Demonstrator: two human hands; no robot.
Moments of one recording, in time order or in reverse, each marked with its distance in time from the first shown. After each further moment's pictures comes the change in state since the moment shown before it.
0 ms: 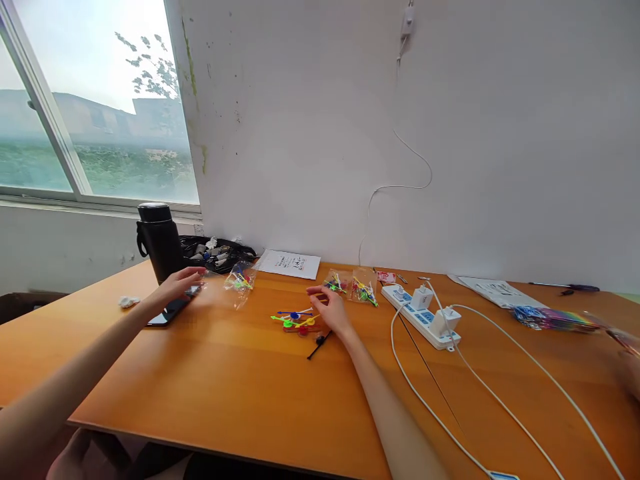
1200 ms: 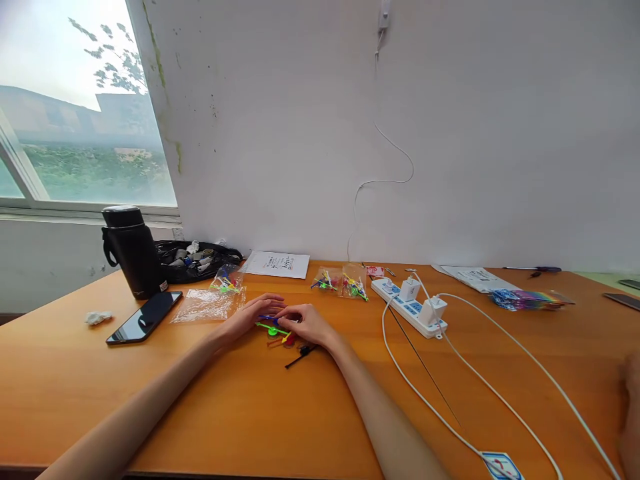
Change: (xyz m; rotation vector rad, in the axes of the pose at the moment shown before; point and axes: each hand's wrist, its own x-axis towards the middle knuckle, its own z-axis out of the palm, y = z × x) left_hand -0.045 0.041 0.189 -0.643 -0.760 0.157; right_hand -0.019 -0.009 0.026 -0.069 -0.392 -0.019
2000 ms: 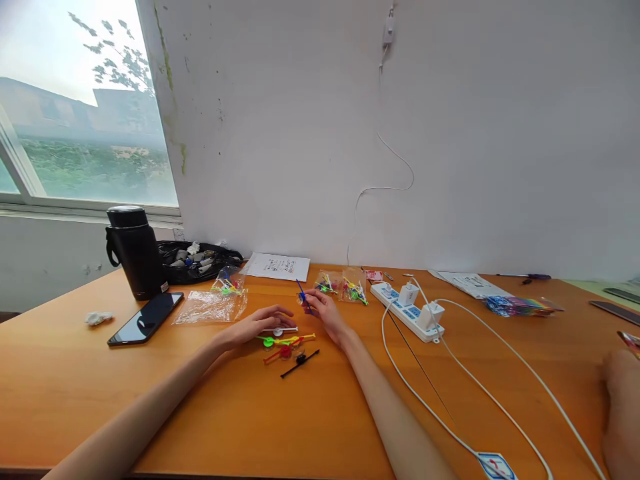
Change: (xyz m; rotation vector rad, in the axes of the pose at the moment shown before) left_hand -0.011 0.017 0.012 0.207 -0.208 -0.088; right_hand 0.001 0.005 -0.027 0.650 0.323 0.153
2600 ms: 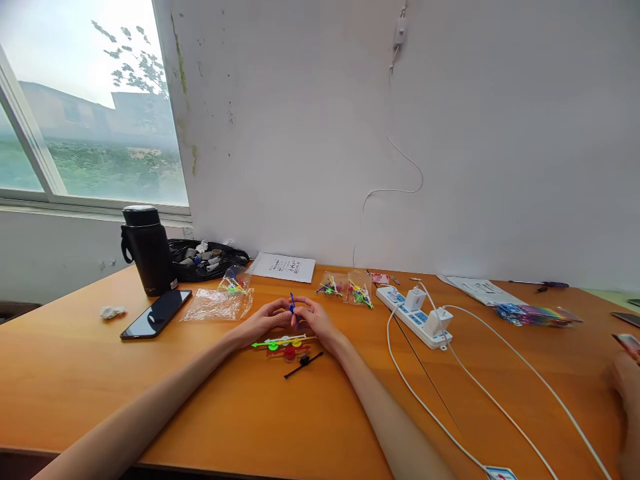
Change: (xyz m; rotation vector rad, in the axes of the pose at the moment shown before) left_hand 0.016 -0.015 0.008 -0.216 0.117 0.222; right_hand -0.004 0.008 0.032 -0.029 -0.163 0.146
